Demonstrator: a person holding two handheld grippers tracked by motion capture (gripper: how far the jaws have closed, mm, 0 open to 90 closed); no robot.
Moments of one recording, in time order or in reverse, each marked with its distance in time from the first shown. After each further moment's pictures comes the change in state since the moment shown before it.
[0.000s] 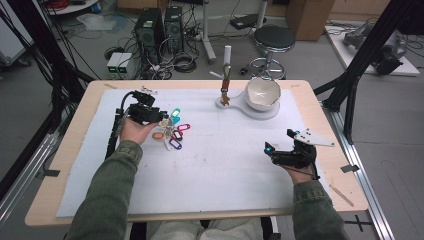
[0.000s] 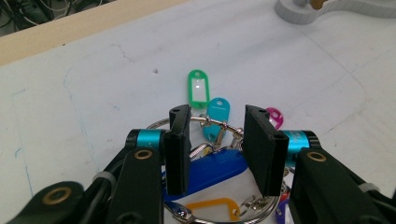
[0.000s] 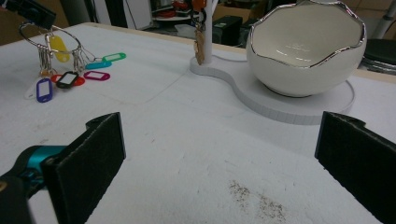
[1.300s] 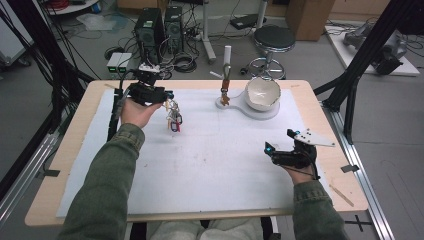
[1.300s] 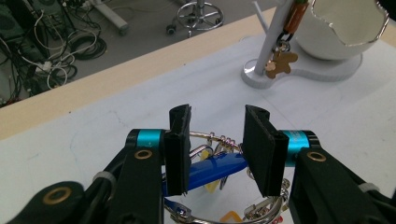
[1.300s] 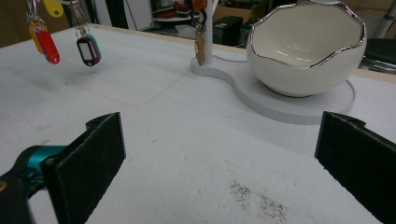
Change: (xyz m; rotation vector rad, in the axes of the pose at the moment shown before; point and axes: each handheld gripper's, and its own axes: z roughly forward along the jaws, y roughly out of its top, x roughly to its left) left arm -0.012 0.060 -0.037 -0.110 -0.039 0.009; right arm 0.000 0.000 -0.001 -0.001 0.005 0.007
